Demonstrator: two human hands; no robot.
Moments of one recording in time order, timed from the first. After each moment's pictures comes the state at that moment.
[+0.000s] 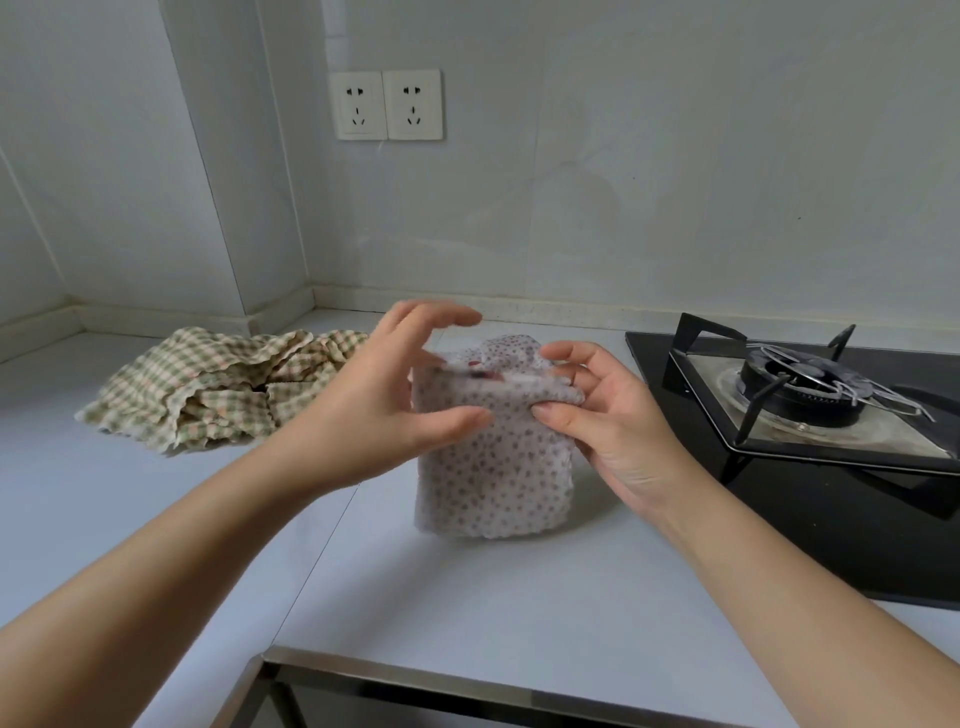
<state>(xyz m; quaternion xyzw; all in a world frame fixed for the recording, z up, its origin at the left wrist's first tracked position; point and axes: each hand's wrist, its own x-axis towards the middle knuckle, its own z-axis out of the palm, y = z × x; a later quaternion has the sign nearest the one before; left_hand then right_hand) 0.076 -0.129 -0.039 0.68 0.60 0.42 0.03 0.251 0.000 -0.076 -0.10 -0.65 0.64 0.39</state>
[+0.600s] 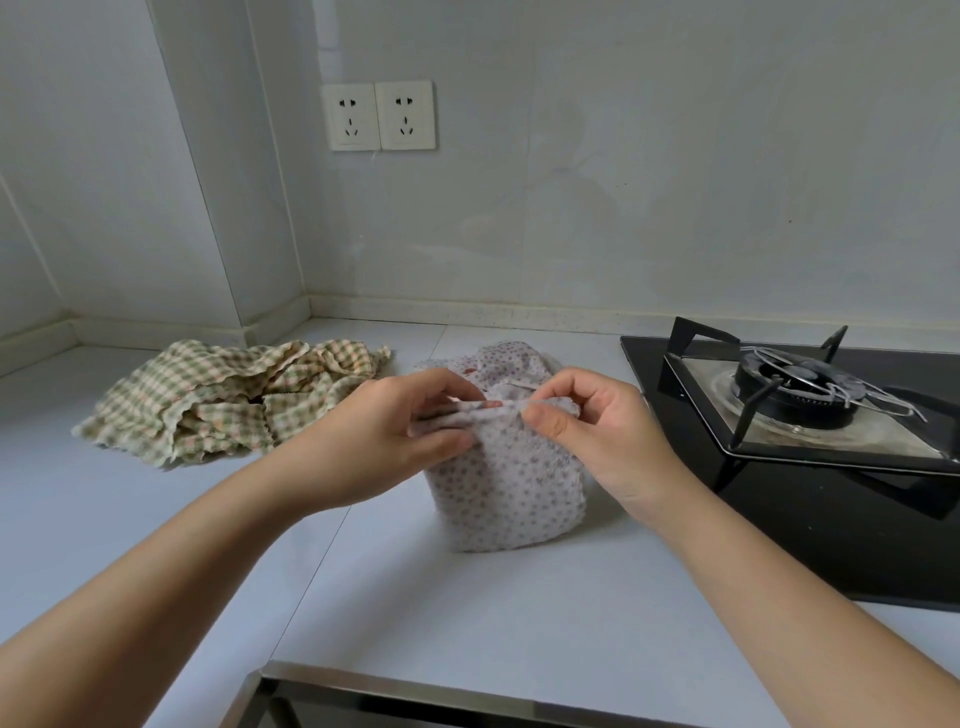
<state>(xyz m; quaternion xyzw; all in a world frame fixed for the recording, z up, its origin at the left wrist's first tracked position) 0.073 -0.126 -0.042 0.69 0.65 0.32 0.08 0.252 -0.006 -0.071 -0.14 -0.73 0.53 0.40</state>
